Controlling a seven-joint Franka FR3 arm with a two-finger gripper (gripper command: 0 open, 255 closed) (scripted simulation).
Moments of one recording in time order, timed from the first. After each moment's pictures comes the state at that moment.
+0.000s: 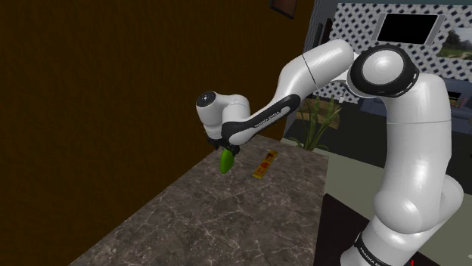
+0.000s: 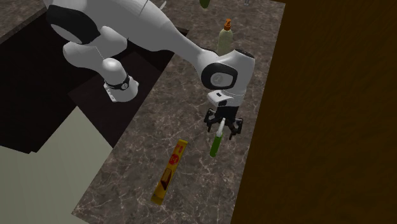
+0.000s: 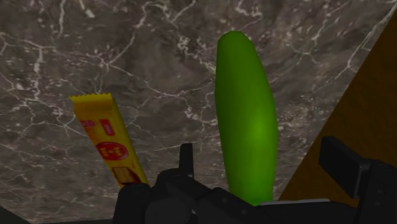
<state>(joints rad) -0.26 0.44 0.67 -1.90 -0.93 2.04 2.09</state>
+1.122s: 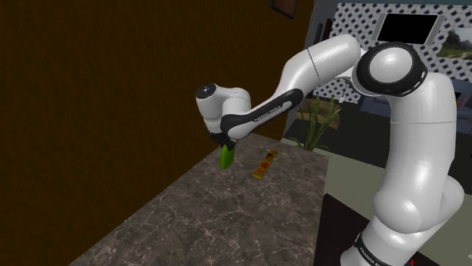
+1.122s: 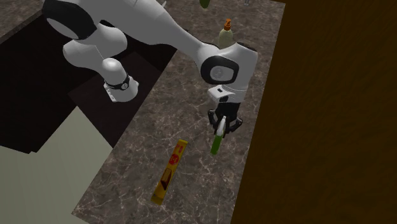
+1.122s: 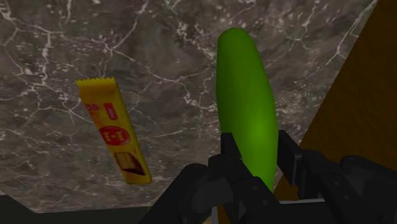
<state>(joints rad) -0.27 0.40 0.69 -1.88 -0.89 2.01 2.05</state>
